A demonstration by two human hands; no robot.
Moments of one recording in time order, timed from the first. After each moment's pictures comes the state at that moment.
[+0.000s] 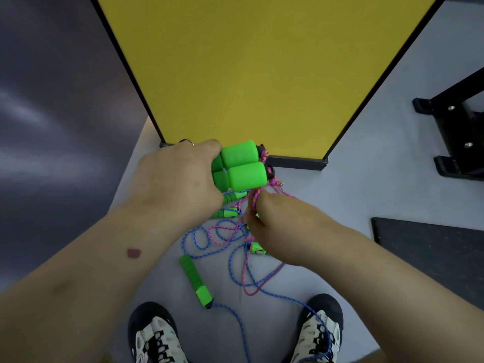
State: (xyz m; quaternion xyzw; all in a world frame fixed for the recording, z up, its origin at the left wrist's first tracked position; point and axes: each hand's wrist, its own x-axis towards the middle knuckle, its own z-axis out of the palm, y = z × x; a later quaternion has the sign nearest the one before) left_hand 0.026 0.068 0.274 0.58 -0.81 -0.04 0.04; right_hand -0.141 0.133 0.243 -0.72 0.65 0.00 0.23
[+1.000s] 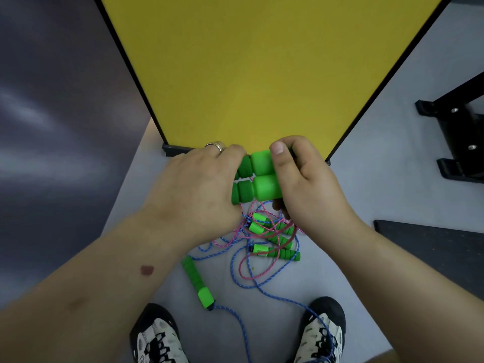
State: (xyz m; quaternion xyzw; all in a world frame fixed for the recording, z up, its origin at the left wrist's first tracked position) left_hand 0.019 0.077 0.271 0.48 -0.87 -0.05 0.08; right_hand -0.147 0.117 0.266 -0.49 0.65 -0.46 0.37
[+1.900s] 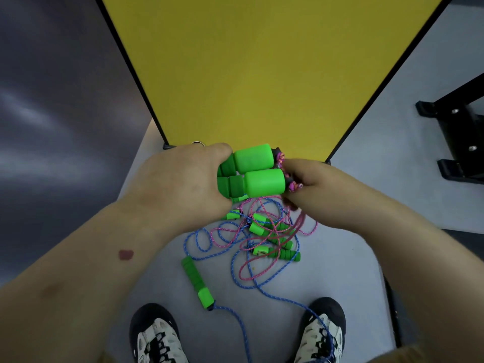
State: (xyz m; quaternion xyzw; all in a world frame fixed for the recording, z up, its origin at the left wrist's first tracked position) left_hand 0.026 0.071 0.294 0.54 -0.84 -0.09 0.02; right_hand -0.195 0.105 0.262 -0.67 0.63 -0.16 0.37
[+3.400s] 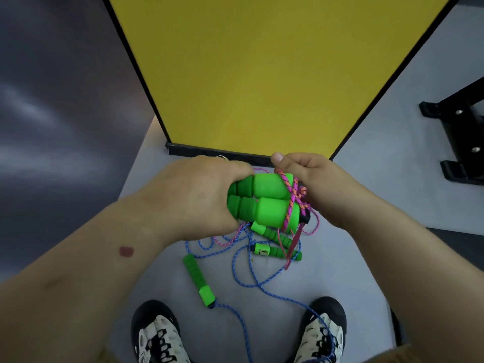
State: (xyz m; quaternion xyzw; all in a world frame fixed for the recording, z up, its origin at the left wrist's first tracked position) left_hand 0.030 0.073 0.285 0.45 -0.87 -0.19 -0.01; right_hand -0.181 0.097 0.250 -0.48 0.61 -0.34 0.54
